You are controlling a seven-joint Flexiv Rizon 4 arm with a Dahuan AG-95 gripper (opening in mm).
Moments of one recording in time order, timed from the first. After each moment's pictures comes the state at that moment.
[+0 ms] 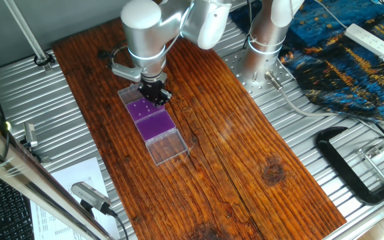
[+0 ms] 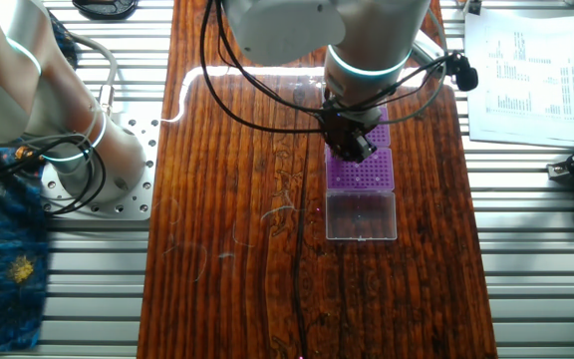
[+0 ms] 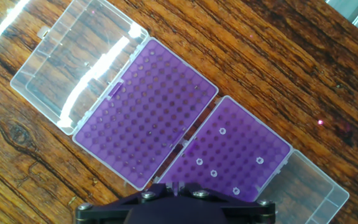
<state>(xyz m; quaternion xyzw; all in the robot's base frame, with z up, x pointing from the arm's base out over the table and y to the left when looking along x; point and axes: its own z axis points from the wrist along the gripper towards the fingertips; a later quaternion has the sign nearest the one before) 0.452 0.001 0.055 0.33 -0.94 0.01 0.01</state>
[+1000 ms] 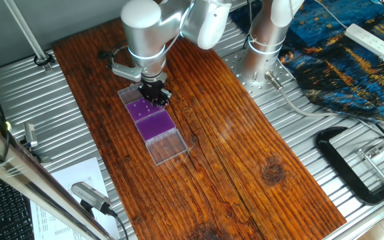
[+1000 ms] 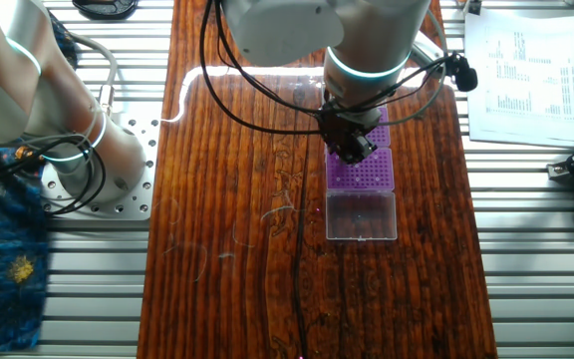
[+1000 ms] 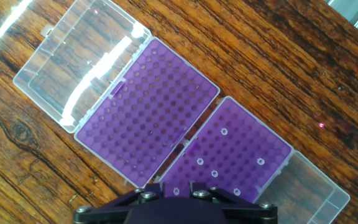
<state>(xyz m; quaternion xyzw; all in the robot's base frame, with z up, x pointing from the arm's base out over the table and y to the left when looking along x) 0.453 0.000 0.054 0.34 -0.94 0.01 0.01</state>
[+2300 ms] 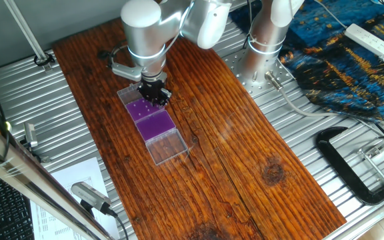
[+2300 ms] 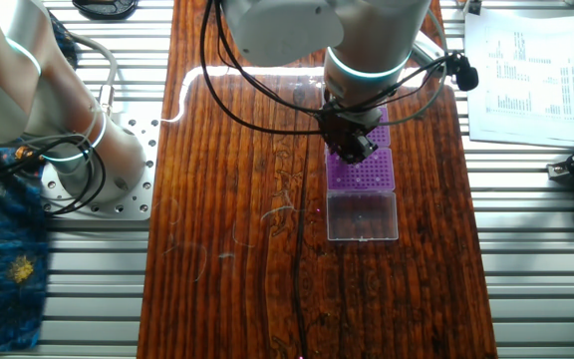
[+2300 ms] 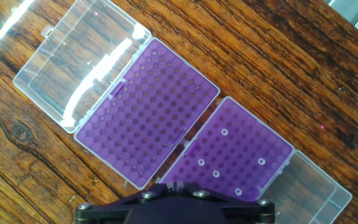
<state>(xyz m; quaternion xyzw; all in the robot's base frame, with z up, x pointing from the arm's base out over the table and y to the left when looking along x) 0.452 0.001 0.056 0.34 -0.94 0.01 0.01</state>
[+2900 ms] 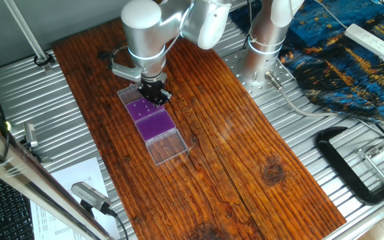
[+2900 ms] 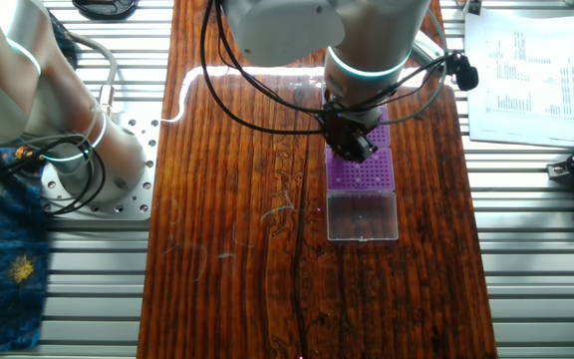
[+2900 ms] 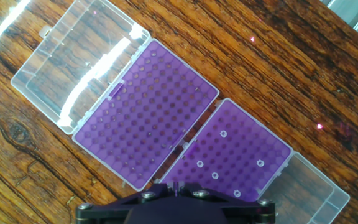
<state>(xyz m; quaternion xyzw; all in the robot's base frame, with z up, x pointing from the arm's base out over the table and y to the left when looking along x) 0.453 0.000 0.055 0.34 -0.94 0.01 0.01</state>
